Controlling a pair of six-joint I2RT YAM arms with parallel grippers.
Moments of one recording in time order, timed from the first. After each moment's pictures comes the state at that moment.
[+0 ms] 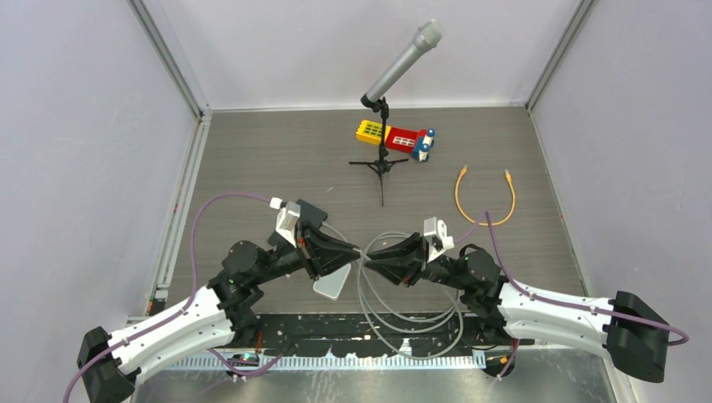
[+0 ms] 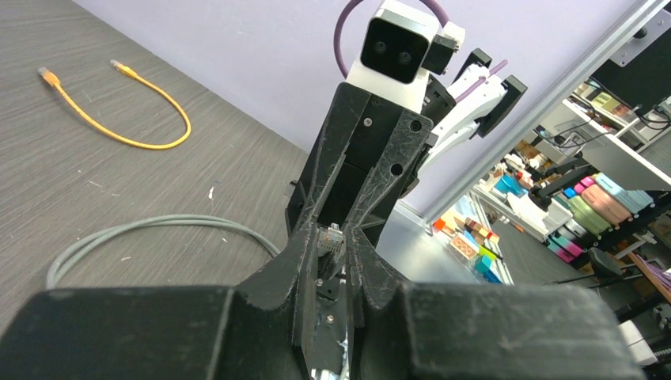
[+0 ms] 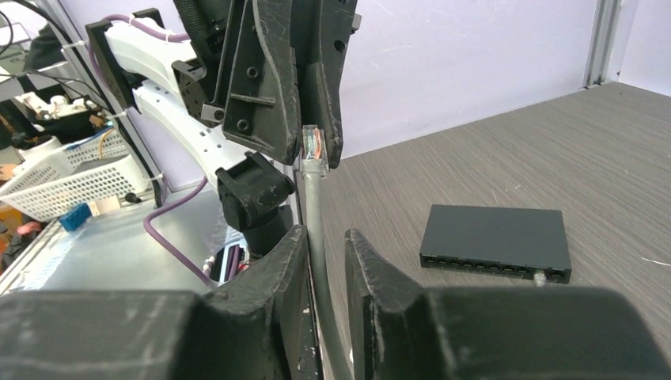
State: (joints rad) left arm -0.93 0.60 0.35 0.51 0.34 -0.66; right arm 1.05 0.80 0.20 0.93 -0.27 0.32
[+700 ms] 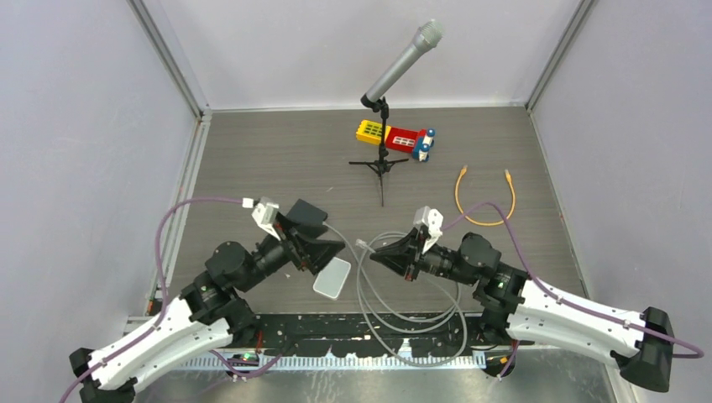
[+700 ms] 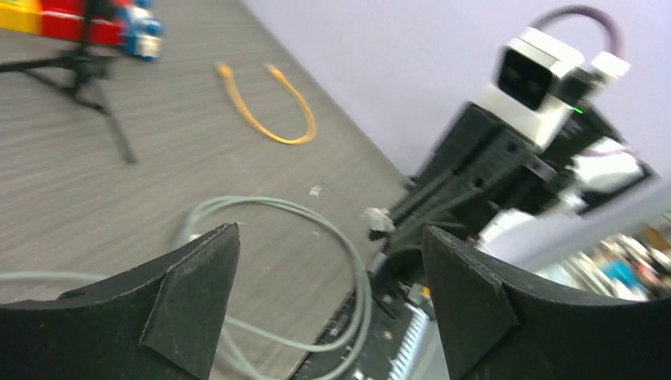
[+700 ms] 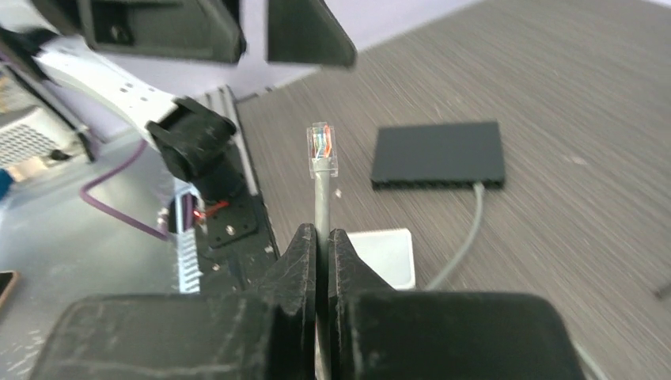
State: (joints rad) left arm -0.93 0.43 0.44 0.10 0.05 -0.62; right arm 1.06 0.66 0.39 0.36 -0.19 0.25
